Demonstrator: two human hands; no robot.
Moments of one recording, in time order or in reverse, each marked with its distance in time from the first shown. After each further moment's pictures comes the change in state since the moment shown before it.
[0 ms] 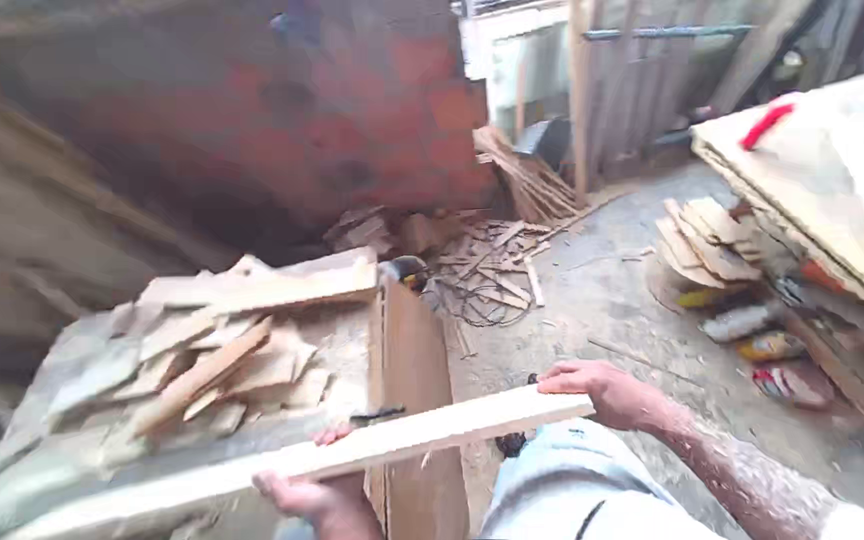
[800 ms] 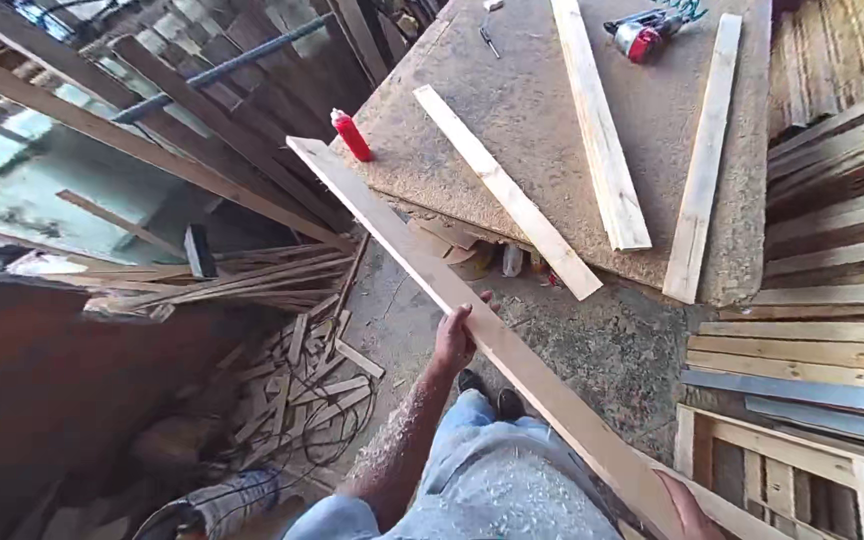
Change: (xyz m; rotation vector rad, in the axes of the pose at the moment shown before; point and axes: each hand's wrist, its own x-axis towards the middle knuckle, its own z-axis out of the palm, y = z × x) left_hand -0.604 -0.567 0.472 0.473 -1.337 -1.257; right_hand -0.660 0.027 0.002 0.555 0.980 1.428
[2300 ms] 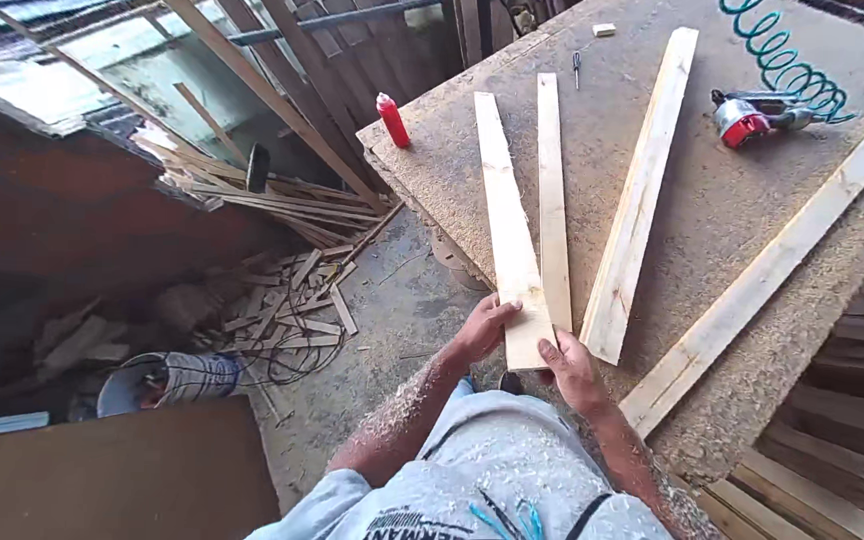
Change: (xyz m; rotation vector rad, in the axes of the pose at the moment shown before) left_hand 0.165 -0.036 0.215 0.088 0.077 0.023; right_hand 0.342 -0.214 -0.223 0.419 -0.308 -0.433
